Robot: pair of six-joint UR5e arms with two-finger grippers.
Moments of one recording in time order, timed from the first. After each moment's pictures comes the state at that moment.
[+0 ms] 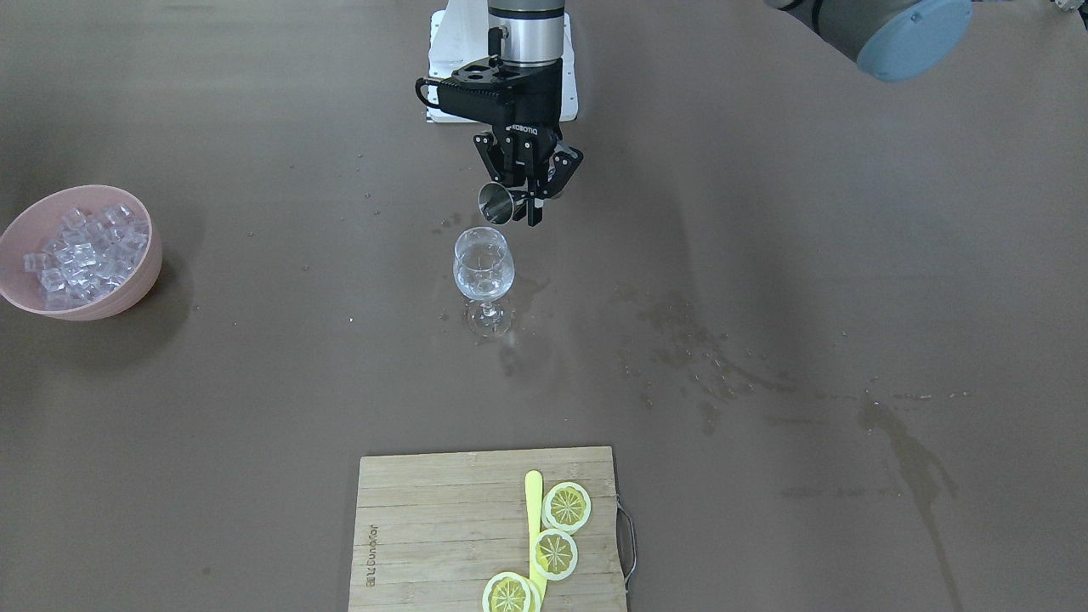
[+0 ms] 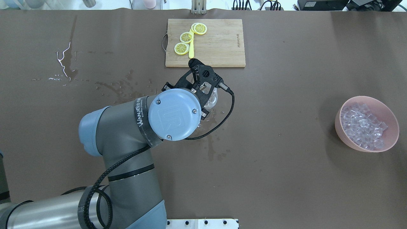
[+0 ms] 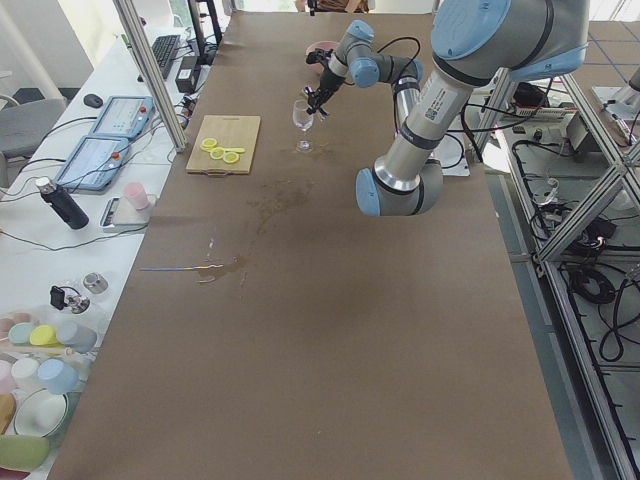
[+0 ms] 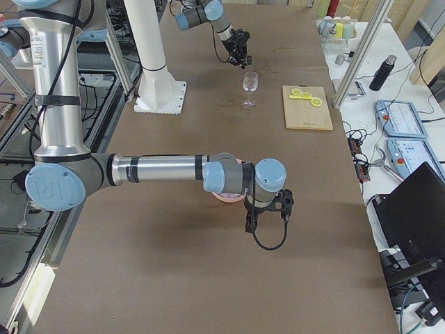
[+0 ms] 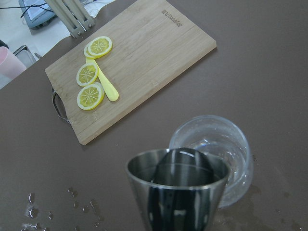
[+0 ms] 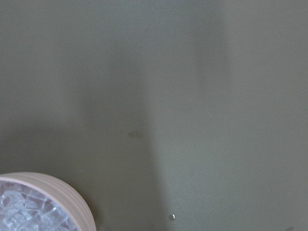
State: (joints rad) left arm -0.40 -2.40 -1.85 -1.35 -1.34 -0.65; right arm 1.52 -1.55 1.61 -1.67 2.44 0.12
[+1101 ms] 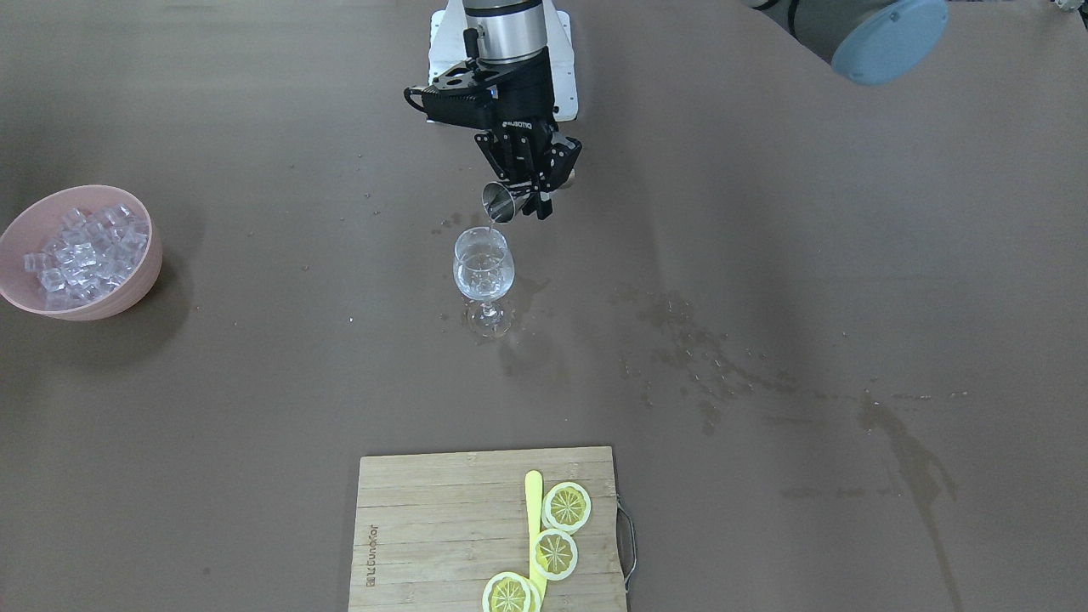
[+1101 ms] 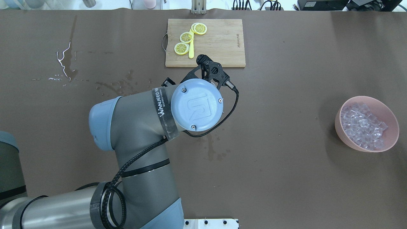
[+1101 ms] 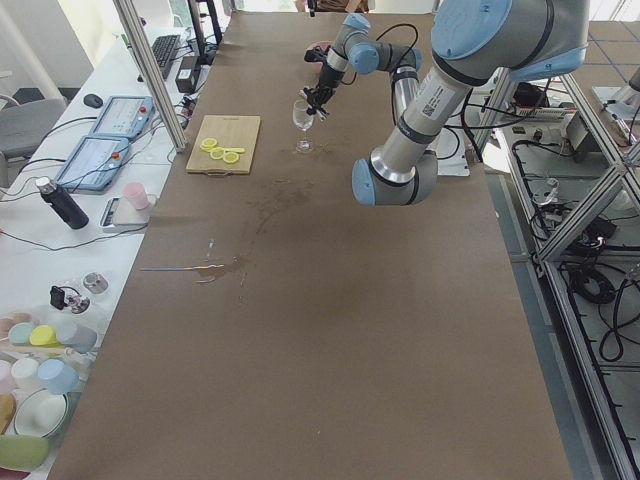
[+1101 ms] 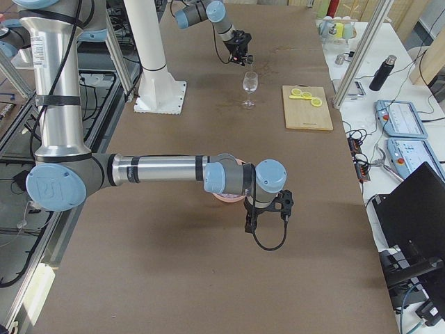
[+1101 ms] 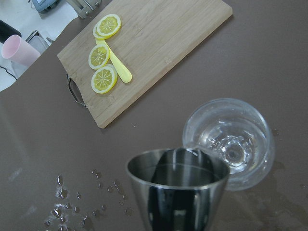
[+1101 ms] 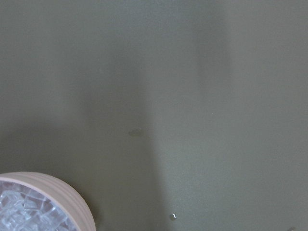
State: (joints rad) left arm -0.40 -2.51 -1.84 -1.10 -1.35 -0.61; right arm 1.51 -1.55 1.61 -1.67 2.44 0.12
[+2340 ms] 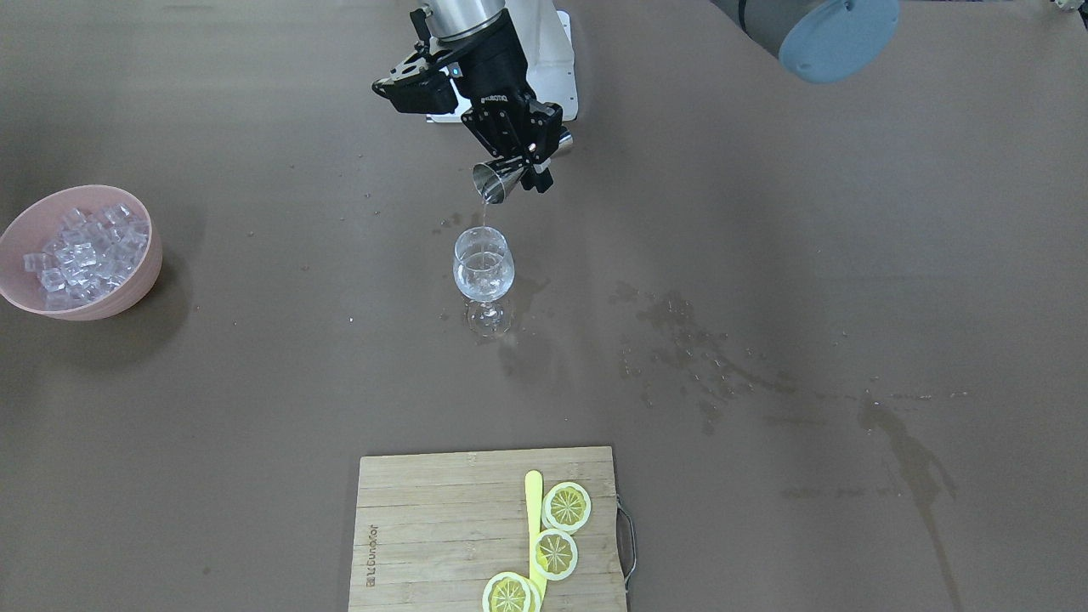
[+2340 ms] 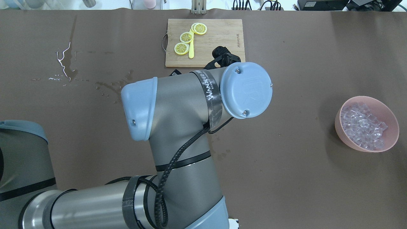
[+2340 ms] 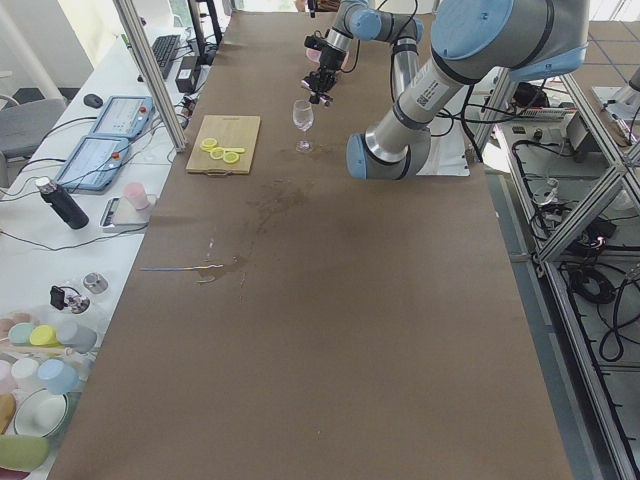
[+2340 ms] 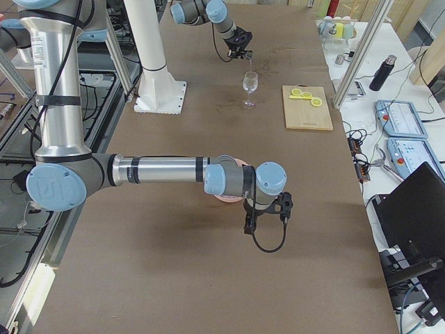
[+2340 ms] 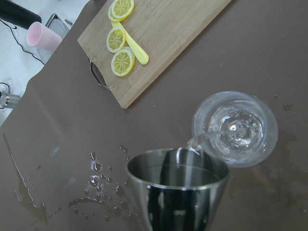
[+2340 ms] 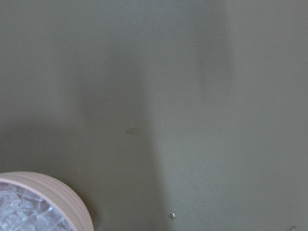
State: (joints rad) left arm -0.40 -2.70 -1.73 -0.79 -1.34 -0.59; right arm 1.51 -1.55 1.59 -1.66 2.44 0.12
